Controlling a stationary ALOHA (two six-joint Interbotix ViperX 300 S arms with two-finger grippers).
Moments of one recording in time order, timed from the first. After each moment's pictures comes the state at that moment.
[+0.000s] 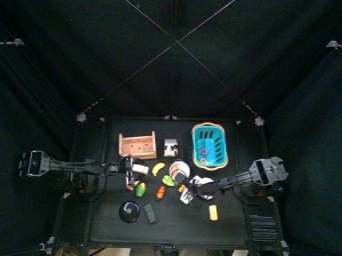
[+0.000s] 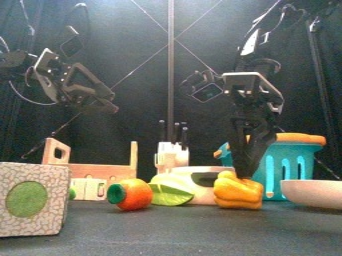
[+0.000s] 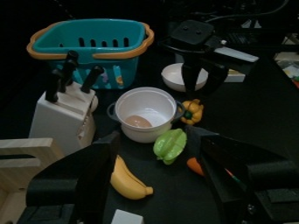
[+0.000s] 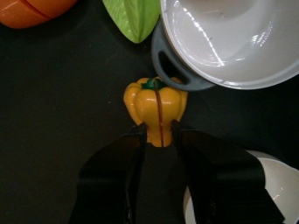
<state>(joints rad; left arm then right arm) 0.14 -0.44 1.19 0.06 -0.55 0.00 0.19 0.09 0.52 -0.34 0.71 1.07</state>
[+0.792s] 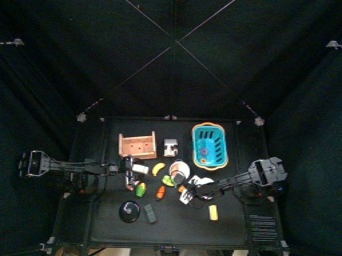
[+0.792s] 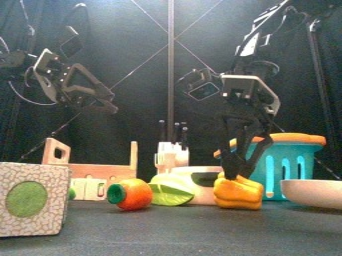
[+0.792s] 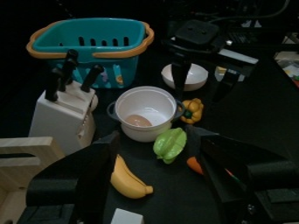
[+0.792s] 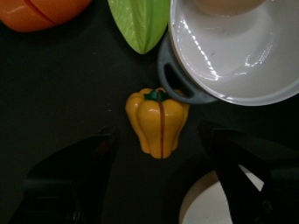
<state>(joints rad) 0.14 -0.44 1.19 0.05 -0.55 0.00 0.20 0.11 0.52 -0.42 0.68 1.07</state>
